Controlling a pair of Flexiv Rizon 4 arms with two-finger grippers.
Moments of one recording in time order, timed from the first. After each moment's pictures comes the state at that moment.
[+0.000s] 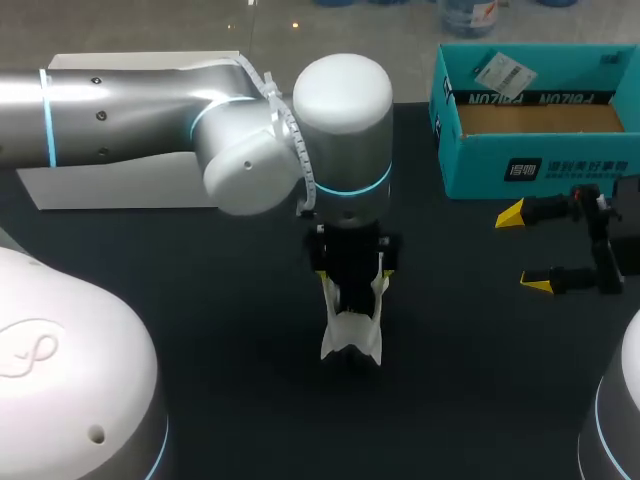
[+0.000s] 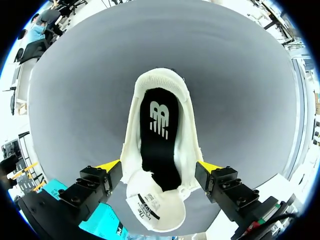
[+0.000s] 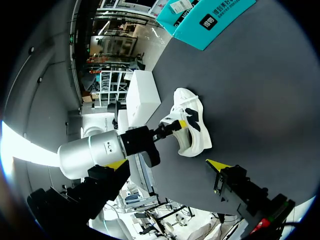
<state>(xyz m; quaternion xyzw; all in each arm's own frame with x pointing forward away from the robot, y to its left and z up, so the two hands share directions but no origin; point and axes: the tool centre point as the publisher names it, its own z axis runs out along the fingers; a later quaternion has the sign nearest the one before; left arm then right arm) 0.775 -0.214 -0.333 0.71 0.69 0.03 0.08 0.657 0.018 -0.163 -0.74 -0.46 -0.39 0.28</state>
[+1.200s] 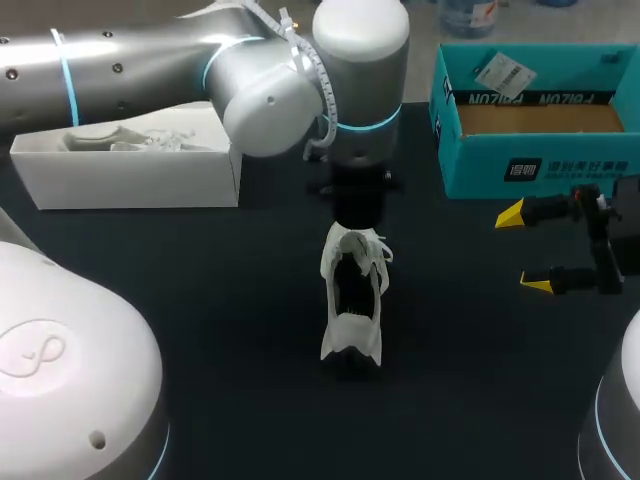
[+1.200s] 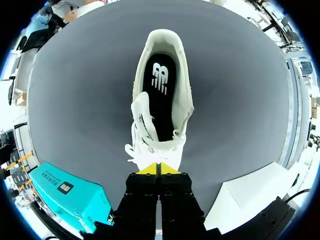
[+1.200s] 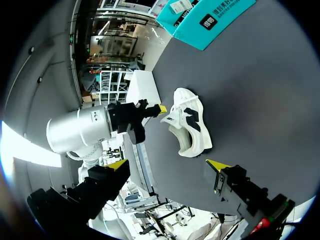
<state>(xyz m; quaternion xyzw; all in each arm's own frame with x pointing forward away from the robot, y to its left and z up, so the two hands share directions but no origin) 0.847 -0.213 -0.307 0.70 0.71 0.05 0.06 0.657 0.018 -0.163 -0.74 -0.46 -0.39 0.28</state>
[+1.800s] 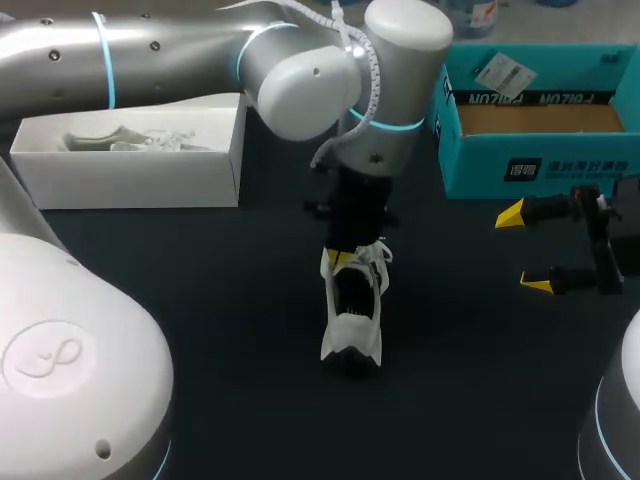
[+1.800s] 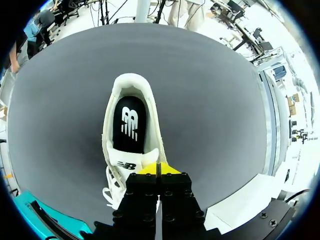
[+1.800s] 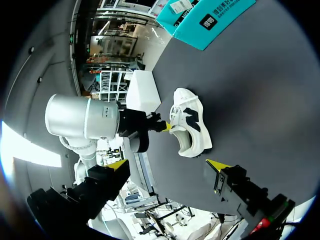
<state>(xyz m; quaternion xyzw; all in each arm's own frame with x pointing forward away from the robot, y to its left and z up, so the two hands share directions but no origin) 0.790 -0.188 -0.321 0.71 0.69 0.04 -0.10 0.657 0.018 -0.163 -0.74 -0.46 -0.39 0.28</state>
